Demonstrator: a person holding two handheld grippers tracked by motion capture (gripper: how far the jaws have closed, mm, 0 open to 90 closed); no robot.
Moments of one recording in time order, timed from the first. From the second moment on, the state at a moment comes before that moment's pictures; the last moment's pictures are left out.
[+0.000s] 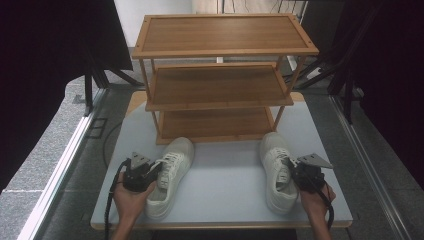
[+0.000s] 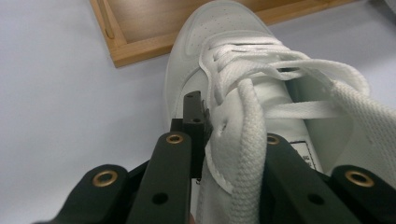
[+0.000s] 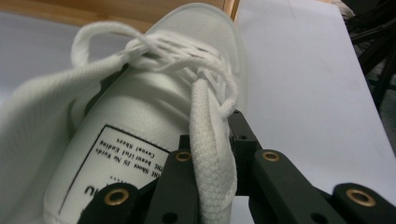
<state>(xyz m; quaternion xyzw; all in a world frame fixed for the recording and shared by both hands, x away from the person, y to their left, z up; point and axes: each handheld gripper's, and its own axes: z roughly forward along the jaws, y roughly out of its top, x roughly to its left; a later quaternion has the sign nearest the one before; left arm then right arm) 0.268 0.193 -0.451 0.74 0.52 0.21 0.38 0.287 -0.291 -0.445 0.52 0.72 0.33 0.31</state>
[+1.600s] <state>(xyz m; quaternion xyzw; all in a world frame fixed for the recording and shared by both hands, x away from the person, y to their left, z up) 0.268 0.179 -0.351 0.62 0.44 0.12 0.64 0.276 -0.305 -0.356 0.44 0.63 0.61 0.20</state>
